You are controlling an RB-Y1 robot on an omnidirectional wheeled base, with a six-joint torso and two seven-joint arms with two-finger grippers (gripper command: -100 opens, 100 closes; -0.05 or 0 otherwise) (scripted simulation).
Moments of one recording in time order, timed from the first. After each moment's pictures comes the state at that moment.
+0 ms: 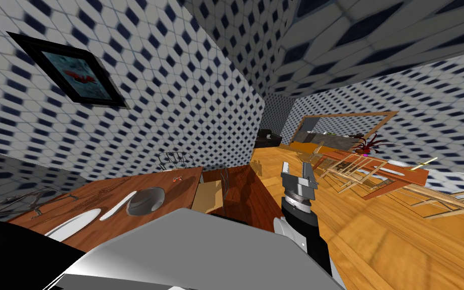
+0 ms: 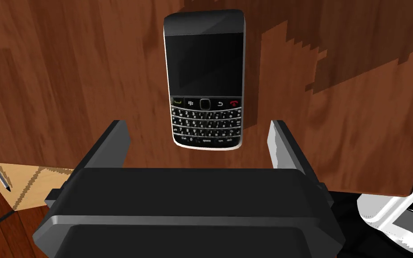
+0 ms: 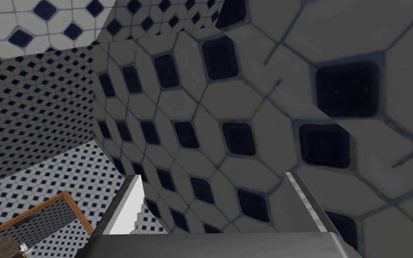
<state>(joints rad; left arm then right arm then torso) 0.20 0.30 0.72 -0.60 0.78 0.43 0.52 0.54 -0.01 0.03 -2.30 -0.05 -0.63 -0.02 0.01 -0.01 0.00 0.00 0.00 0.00</state>
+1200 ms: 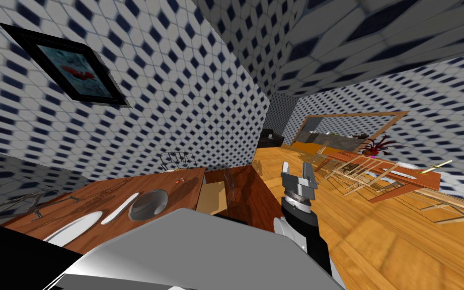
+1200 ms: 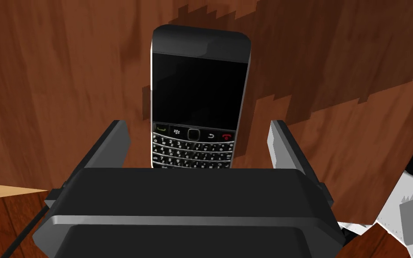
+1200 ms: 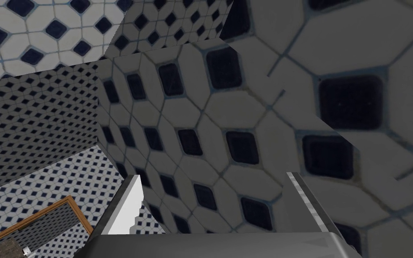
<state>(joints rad) 0.15 0.27 0.76 -0.50 0.80 0.48 0.59 0.54 -0.01 0.03 -2.30 -0.05 -0.63 -0.02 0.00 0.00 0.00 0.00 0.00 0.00</state>
